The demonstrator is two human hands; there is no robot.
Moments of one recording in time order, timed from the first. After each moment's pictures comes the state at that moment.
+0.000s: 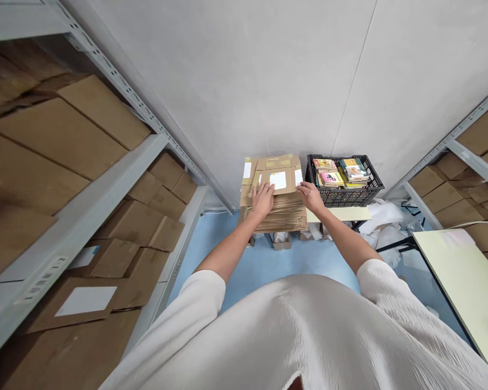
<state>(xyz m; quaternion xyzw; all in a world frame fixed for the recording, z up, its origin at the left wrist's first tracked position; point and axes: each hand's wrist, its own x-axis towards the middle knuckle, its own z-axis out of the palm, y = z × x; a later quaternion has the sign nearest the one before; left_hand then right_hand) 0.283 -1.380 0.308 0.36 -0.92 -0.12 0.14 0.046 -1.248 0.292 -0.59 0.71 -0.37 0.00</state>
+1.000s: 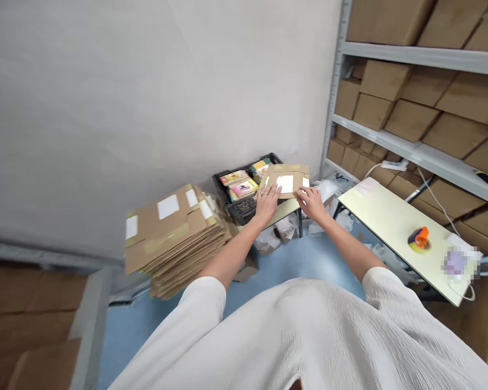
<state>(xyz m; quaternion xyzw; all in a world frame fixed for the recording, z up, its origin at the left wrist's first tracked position) -0.015 -1.137 0.332 0.00 -0.98 -0.08 0.19 -0.117 -0.902 0.321 -0.43 0.85 -0.22 -0.20</state>
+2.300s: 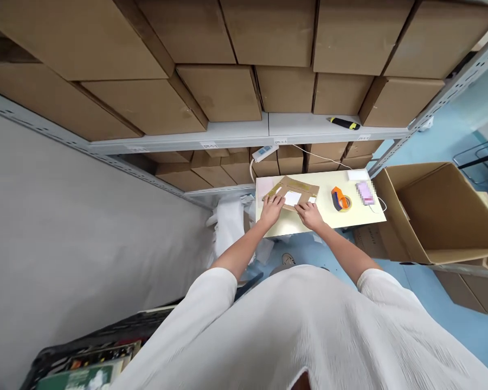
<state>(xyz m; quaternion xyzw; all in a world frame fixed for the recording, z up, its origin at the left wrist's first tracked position) -0.463 -0.775 0.184 -0.50 -0.85 -0.16 -0.06 -0.286 -0.596 0.201 0.06 0.99 -0.09 0.01</state>
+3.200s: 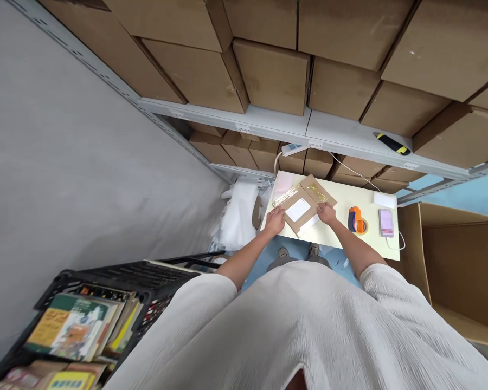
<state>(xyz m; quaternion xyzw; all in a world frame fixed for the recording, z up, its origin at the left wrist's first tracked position) -0.437 -0.804 0.130 -0.24 -0.93 -0.20 -0.20 -0.370 -0.506 0.146 0.23 0.94 -0.20 0.16</state>
